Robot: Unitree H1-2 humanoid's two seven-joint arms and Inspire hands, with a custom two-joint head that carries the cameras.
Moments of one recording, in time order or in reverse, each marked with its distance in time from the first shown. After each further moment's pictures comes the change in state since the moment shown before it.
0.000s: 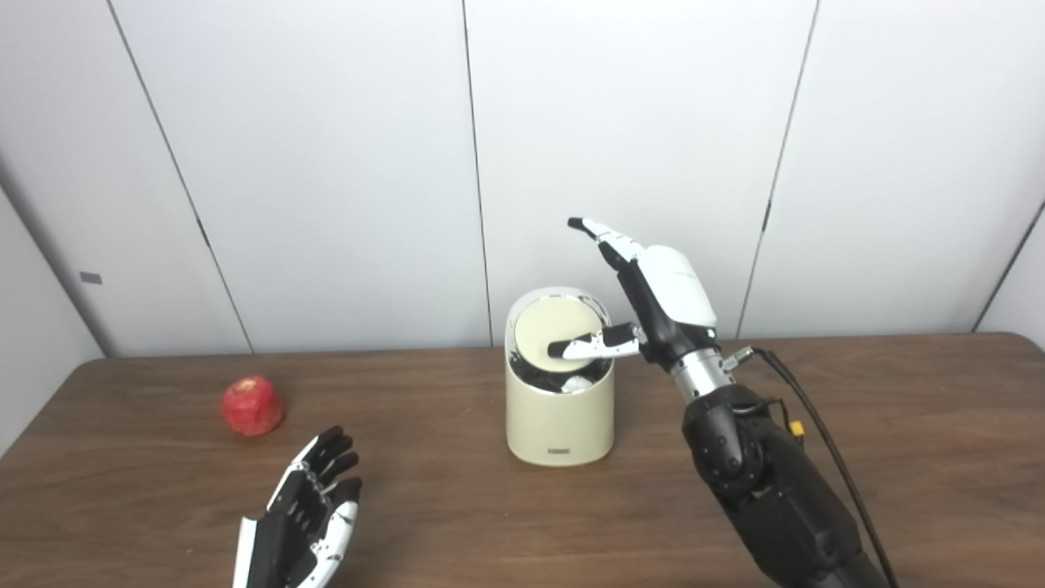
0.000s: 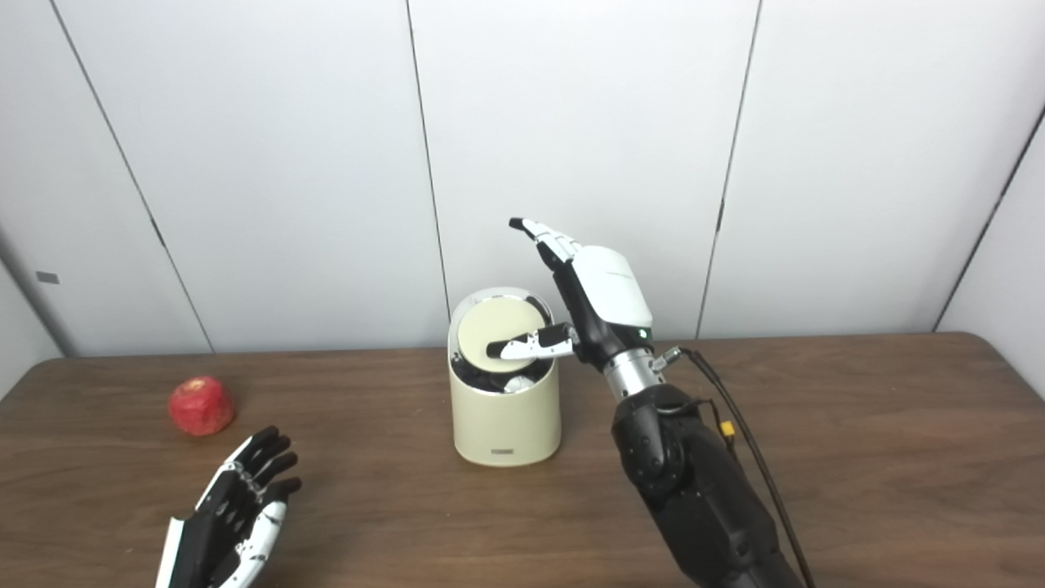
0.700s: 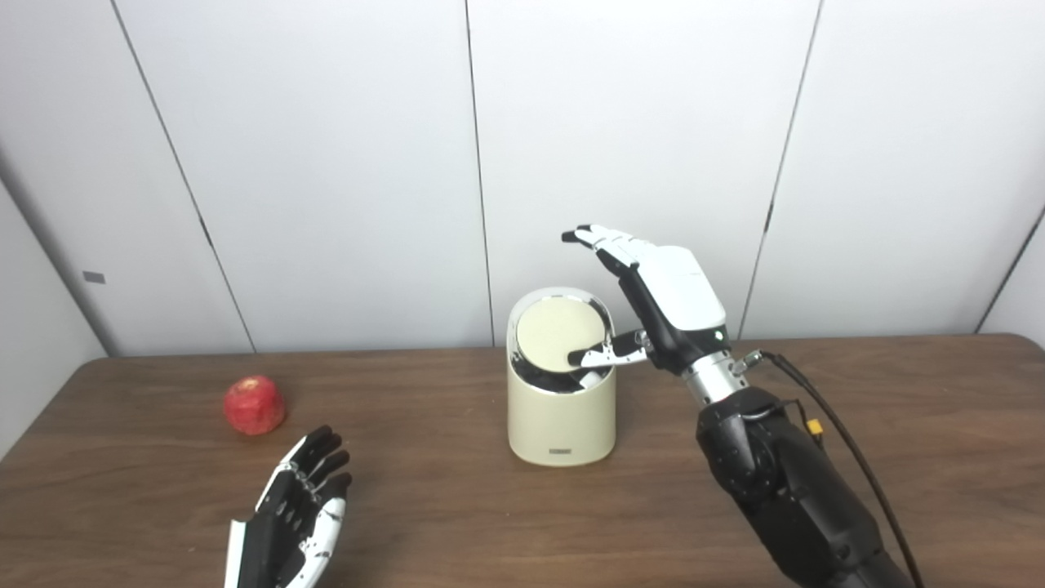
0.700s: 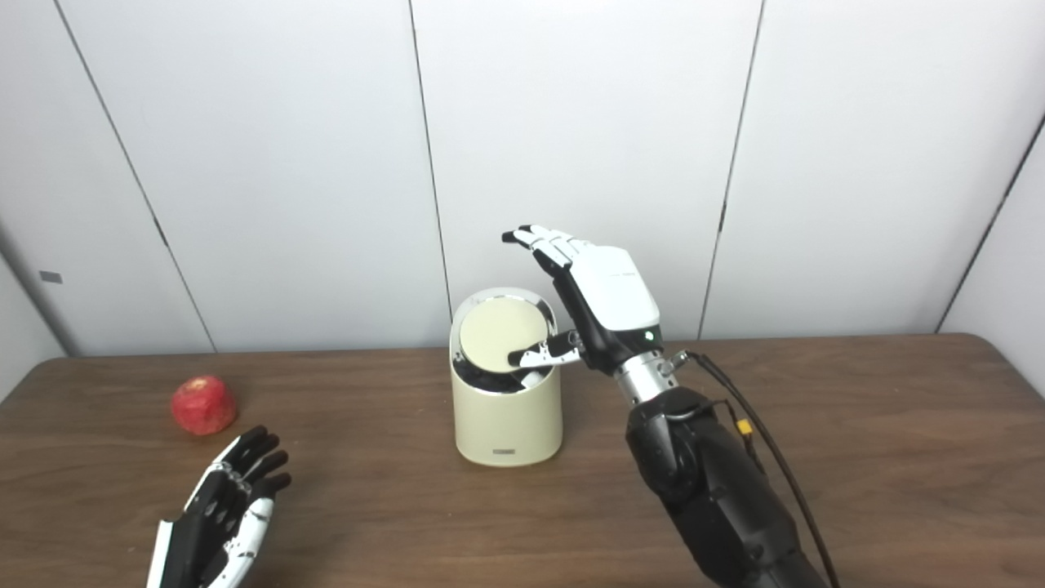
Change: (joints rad) left arm -0.001 -0.009 0.020 0.002 -0.045 -0.006 0.004; right arm 0.003 -0.036 0.040 0.002 -0.115 -0.082 -0.080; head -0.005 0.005
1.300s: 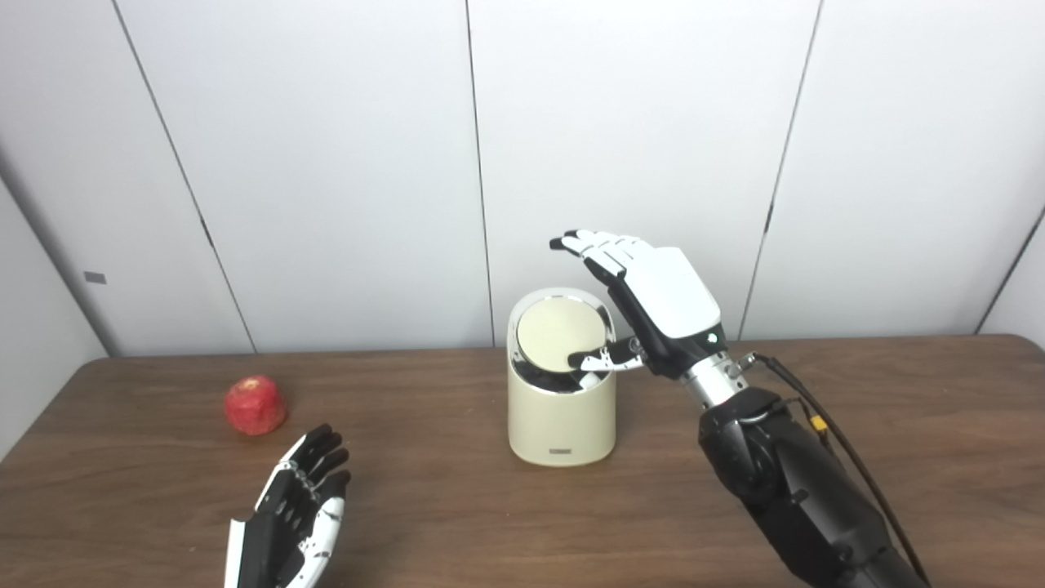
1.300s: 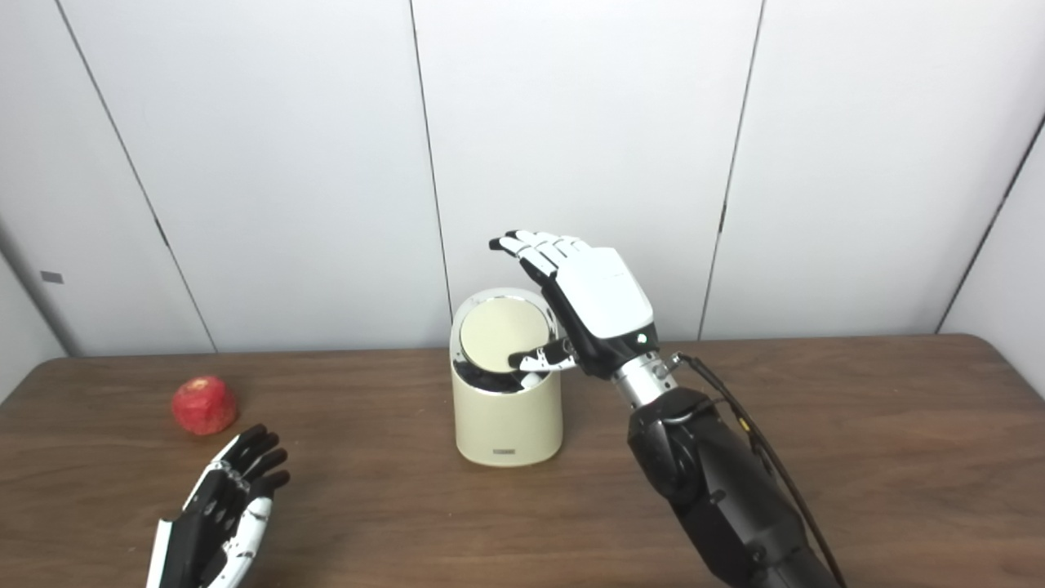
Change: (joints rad) left arm 0.000 0.000 -0.004 0.004 0.025 -0.028 0.004; right arm -0.011 -0.032 0.051 -0.008 -0.113 -0.009 -0.018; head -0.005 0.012
